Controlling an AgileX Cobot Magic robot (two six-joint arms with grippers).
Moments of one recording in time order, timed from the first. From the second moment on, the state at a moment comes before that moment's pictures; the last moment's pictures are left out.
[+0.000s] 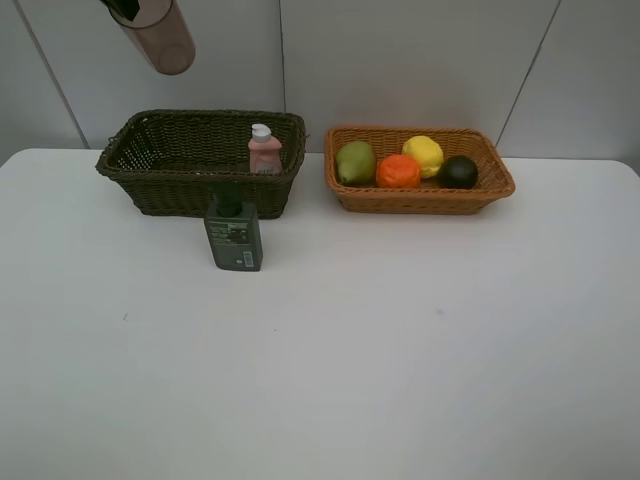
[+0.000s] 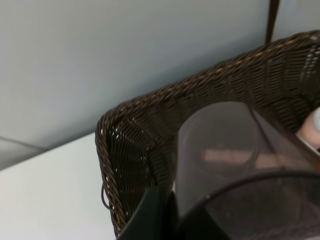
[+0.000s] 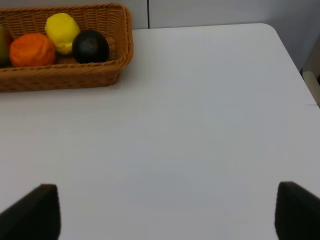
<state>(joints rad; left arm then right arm) -0.26 1.89 -1.84 0.13 0.98 0.07 -0.01 0.04 -0.52 -0.13 1.03 0.03</state>
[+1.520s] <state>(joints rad) -0.22 2.24 -1.84 0.01 0.91 0.03 -0.01 0.04 -0.52 -0.13 1.03 0.03</state>
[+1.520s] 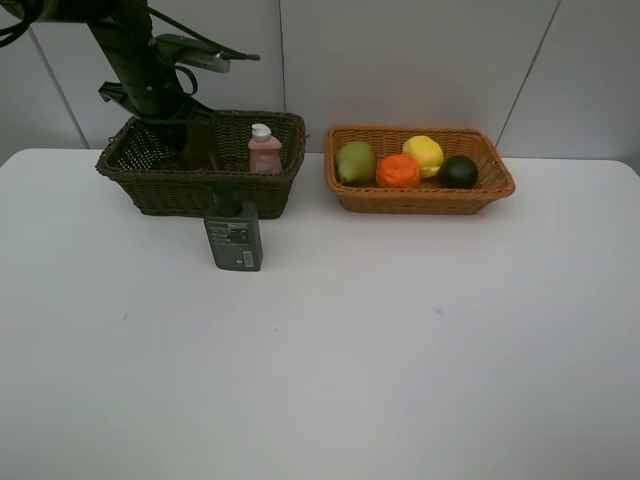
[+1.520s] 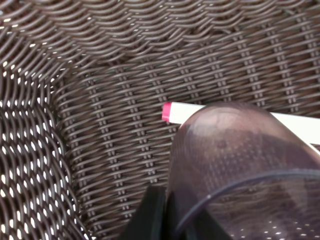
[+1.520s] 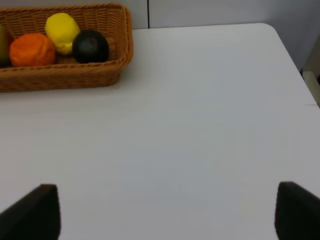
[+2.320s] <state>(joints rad) -0.22 2.23 -1.84 -0.01 0.91 0.00 -0.01 0.04 -0.52 -0.13 1.03 0.03</state>
